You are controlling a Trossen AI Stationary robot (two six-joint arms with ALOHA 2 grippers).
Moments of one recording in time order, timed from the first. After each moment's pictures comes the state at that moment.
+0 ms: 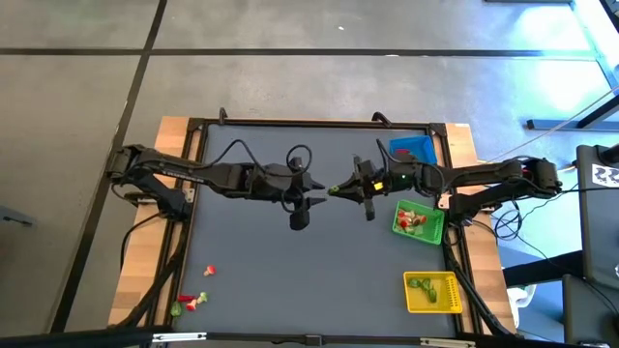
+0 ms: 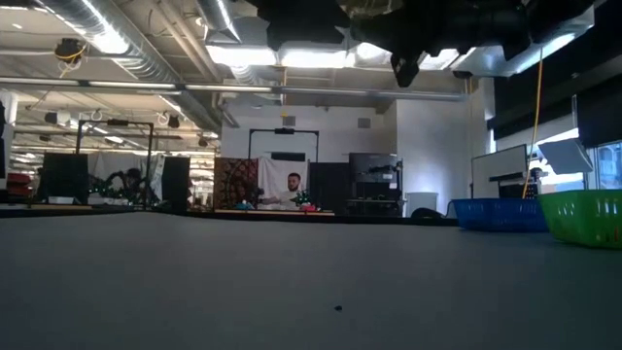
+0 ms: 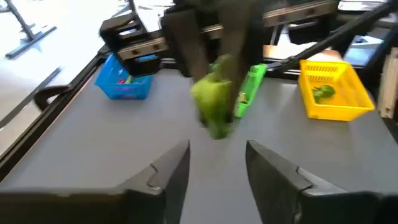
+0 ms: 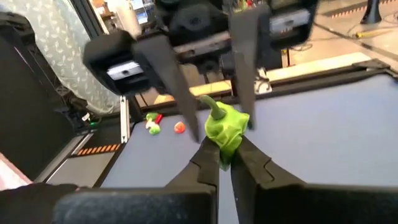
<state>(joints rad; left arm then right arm) -0.06 1.52 1.18 -0.12 -0.22 -0.10 -0.09 1.24 0.69 0.43 -0.28 0.23</state>
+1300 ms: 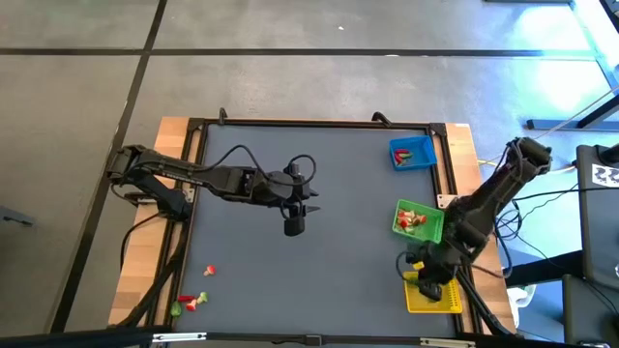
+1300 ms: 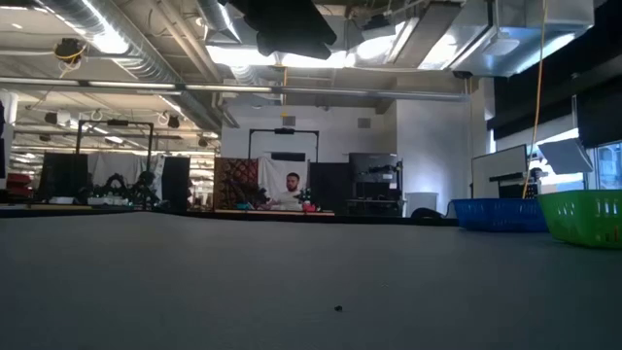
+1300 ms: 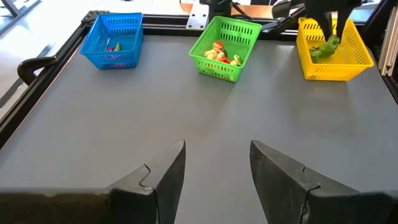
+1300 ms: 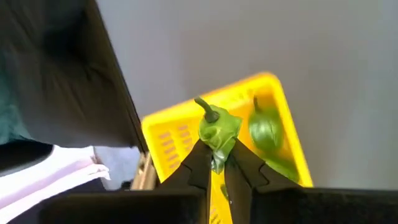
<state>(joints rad) -0.09 1.52 1.18 -0.25 -0.22 -0.11 0.87 1.12 0.69 -0.60 -0.12 1.30</state>
